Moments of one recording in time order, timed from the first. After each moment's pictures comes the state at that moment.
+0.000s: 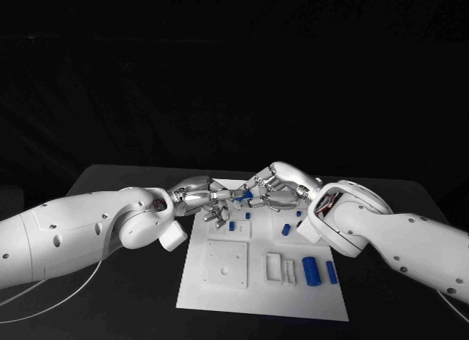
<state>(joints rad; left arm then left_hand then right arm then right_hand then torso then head) 1.33 -0.78 -0.19 1.45 -0.33 0.13 0.23 1.09 0.11 0.18 0.05 0.62 1.20 0.01 0.06 0.80 1.46 -0.05 0.43 0.21 1.34 -0.12 1.20 0.57 0.02 1.25 -0.14 0.41 1.31 1.03 -0.75 0.24 1.62 -1.16 -0.25 0.05 1.16 -0.04 0.15 -0.26 0.65 1.15 0.08 0.07 0.07 1.36 -0.02 1.02 1.20 1.31 -0.07 1.03 1.19 0.11 1.33 -0.08 0.83 1.22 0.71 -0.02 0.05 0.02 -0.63</state>
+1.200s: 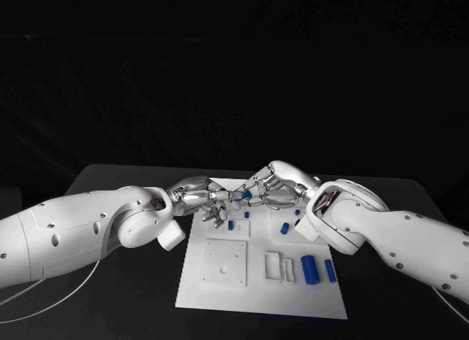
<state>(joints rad) 1.33 -0.78 -0.19 1.45 -0.33 0.13 0.20 1.12 0.08 0.17 -0.04 0.46 1.20 0.01 0.06 0.69 1.46 -0.05 0.43 0.20 1.35 -0.12 1.20 0.56 0.02 1.26 -0.14 0.41 1.31 1.03 -0.75 0.24 1.60 -1.15 -0.24 0.07 1.17 0.01 0.25 -0.24 0.50 1.24 0.07 0.06 0.07 1.39 -0.04 1.04 1.24 1.33 -0.08 1.05 1.21 0.10 1.35 -0.10 0.84 1.29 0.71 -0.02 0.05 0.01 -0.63</state>
